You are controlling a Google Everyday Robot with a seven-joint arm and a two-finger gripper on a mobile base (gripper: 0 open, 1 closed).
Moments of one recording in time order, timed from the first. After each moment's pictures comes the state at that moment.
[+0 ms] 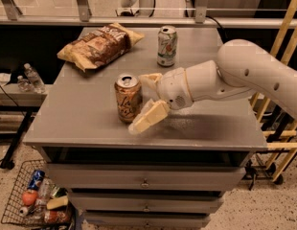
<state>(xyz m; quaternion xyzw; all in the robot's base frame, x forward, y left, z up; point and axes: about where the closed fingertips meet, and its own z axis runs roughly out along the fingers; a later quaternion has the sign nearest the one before) 0.520 0.029 0.857 -0.58 0.62 0.34 0.41</state>
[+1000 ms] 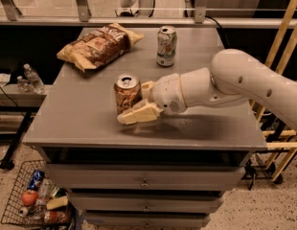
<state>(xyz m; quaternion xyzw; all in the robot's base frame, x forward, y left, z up) 0.517 0.047 0.849 -0.57 0.61 0.37 0.42</state>
